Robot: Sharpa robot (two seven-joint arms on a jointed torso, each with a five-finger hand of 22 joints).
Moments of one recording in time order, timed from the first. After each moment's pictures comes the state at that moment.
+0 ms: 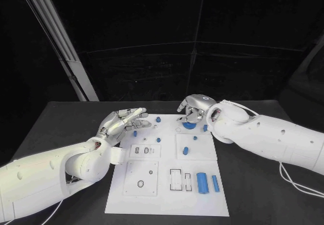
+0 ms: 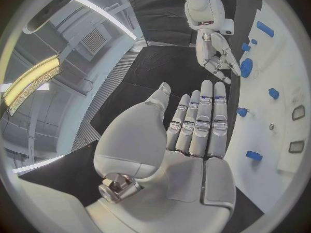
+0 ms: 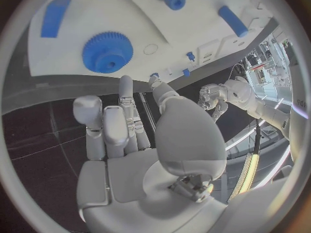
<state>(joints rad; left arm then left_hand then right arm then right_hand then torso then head) 1.19 -0.85 -0.14 1.59 0.15 -0.22 0.61 1.31 0.04 0.05 0.06 0.06 0.94 0.22 0.11 0.07 1.02 0.17 0.14 0.06 1.13 0.11 0.23 0.17 0.17 0.96 0.23 0.27 0.10 1.19 -0.70 0.09 1.34 -1.61 -0.29 -0.18 1.18 -0.14 0.20 0.05 0.17 0.93 0.14 0.07 0.07 1.39 0.04 0.41 0.30 1.47 -0.03 1.26 0.98 0.14 1.25 0.07 1.25 0.86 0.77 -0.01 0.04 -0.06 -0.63</state>
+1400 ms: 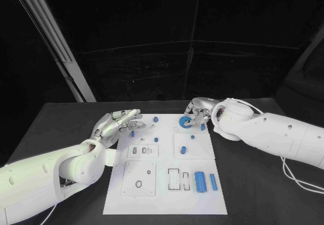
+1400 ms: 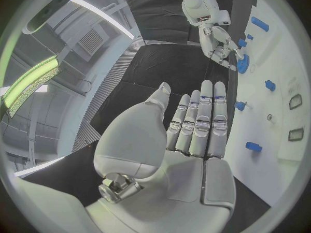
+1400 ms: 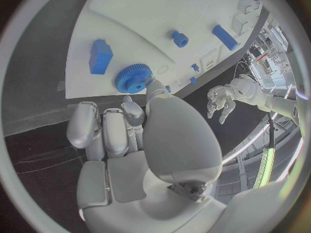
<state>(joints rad) 1.18 -0.84 -0.14 1.58 0.15 -0.22 0.60 1.31 0.04 0.05 0.06 0.06 0.94 0.22 0.11 0.07 1.02 0.16 0.14 0.06 1.13 0.11 0.22 0.17 0.17 0.96 0.23 0.27 0.10 1.19 -0.76 0.10 1.35 -1.54 -0.15 -0.25 1.41 -0.13 0.01 0.28 0.25 0.88 0.15 0.14 0.07 1.33 0.06 1.14 1.09 1.47 -0.02 1.33 1.05 0.11 1.32 0.09 1.38 1.10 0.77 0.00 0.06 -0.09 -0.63</state>
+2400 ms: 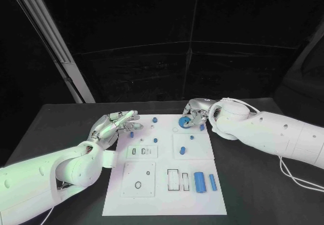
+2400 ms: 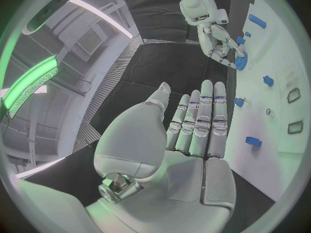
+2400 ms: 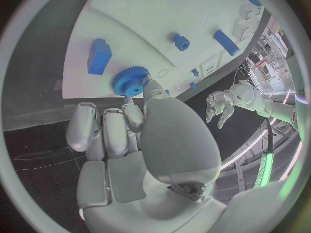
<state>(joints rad) 1.18 -0.84 -0.14 1.57 0.15 -0.22 0.60 1.30 0.04 0.05 0.05 0.06 0.94 0.22 0.11 0.07 1.02 0.16 0.14 0.06 1.13 0.11 0.22 0.17 0.17 0.96 0.23 0.27 0.10 1.19 -0.75 0.10 1.35 -1.58 -0.10 -0.25 1.48 -0.09 0.04 0.23 0.26 0.92 0.14 0.17 0.08 1.35 0.05 1.20 1.16 1.47 -0.02 1.33 1.05 0.09 1.33 0.09 1.40 1.13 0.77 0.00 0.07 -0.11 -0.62</state>
